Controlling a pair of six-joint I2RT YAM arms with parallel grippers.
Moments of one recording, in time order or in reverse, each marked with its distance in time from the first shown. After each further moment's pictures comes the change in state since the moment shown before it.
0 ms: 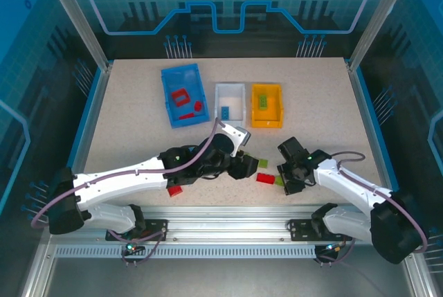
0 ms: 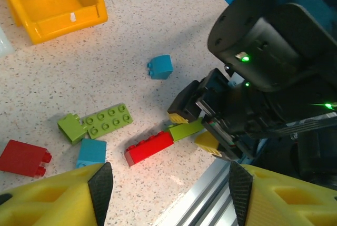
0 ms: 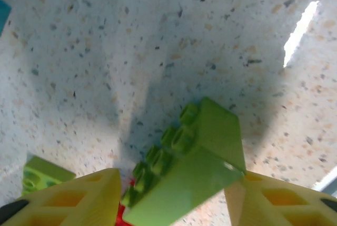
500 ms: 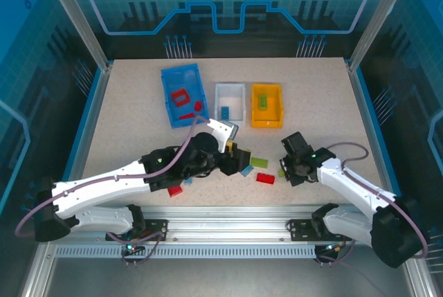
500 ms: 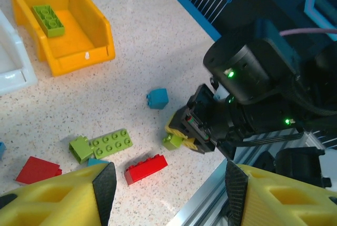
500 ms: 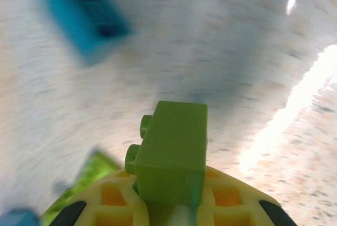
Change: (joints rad) left arm -0.002 -0.139 -0.014 0.004 -0.069 -0.019; right arm -0.039 -0.042 0.070 0.035 0.106 -0.221
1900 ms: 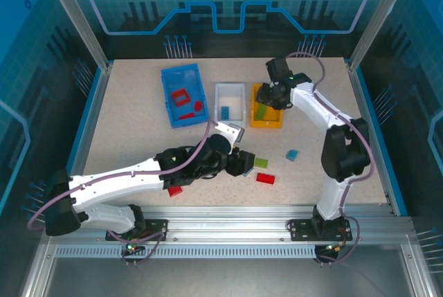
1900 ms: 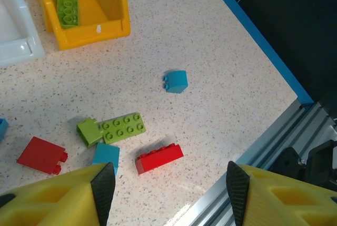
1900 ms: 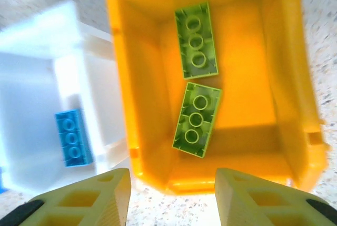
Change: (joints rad) left arm 0.000 0.114 0.004 -0.015 -0.021 -0.053; right arm -0.142 0.740 0.953 -0.040 -0.073 -1.030
